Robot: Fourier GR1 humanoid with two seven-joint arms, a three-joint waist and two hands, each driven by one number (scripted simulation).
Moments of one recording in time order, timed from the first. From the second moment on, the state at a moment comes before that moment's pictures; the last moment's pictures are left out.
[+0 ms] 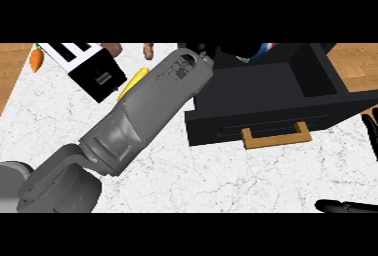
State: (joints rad) left arm -1.45 0.00 -0.57 -0.36 0.47 0.66 -0.02; right arm 0.11 -0.06 -0.26 -2.10 -0.08 0.19 0.13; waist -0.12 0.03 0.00
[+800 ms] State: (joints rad) left arm -1.40 0.00 -0.61 -0.37 0.56 0.78 -0.08; right arm 0.10 -0.08 -0.24 -2.14 -0.03 0.19 0.12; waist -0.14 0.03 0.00
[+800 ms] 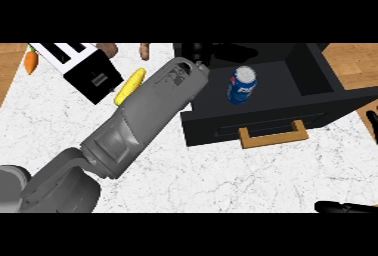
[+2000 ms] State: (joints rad) left arm -1.45 0.00 -0.61 -0.45 0.70 0.84 -0.11; right arm -0.04 -0.26 0.00 -2.07 0.69 0.13 0.01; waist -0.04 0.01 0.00
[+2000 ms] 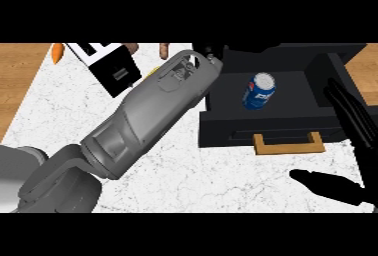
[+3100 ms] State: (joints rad) left arm -1.31 0.24 -0.63 -0.80 0.58 0.83 0.16; right arm -0.30 -0.17 0.03 -1.36 1.09 -0.29 -0.09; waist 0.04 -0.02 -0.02
